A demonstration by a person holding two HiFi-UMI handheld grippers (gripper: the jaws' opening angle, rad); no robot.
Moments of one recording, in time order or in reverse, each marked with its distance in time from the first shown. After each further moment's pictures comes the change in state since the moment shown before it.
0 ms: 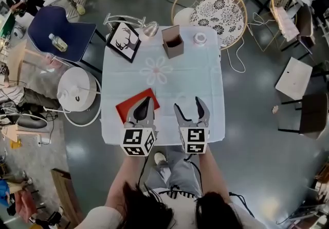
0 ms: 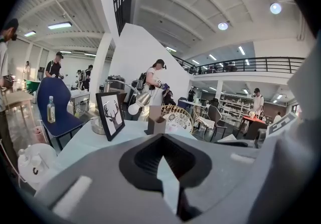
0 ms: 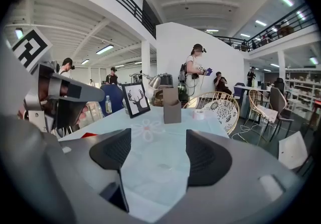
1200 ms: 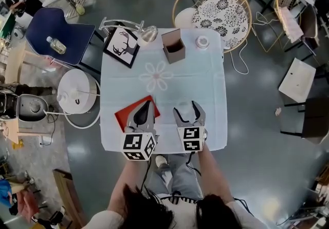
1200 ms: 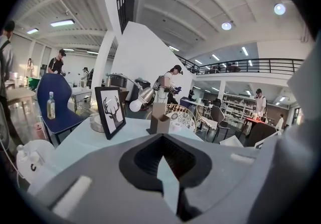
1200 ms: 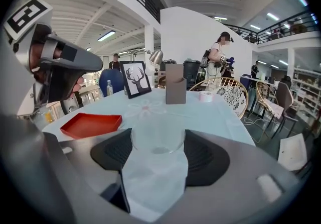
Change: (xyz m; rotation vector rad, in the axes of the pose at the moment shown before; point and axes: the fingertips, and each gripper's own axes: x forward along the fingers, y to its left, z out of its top) left arm 0.029 0.011 -0.006 -0.028 0.002 0.020; right arm 0.054 -0.006 -0.053 -0.040 0.161 0.036
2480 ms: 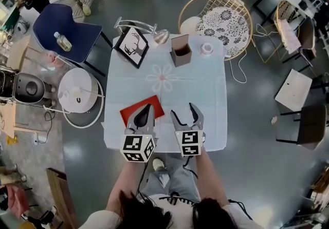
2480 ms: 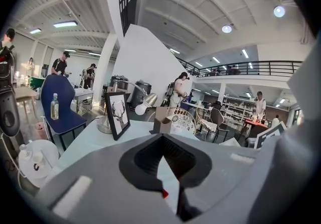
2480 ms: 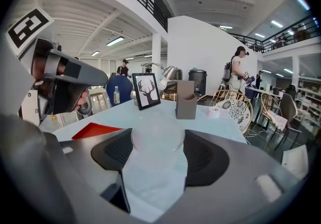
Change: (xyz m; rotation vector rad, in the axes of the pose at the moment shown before) left arm -0.038 0.012 0.004 -0.011 -0.023 0.001; right arm -0.026 0.039 0.037 -0.067 -0.095 0.037
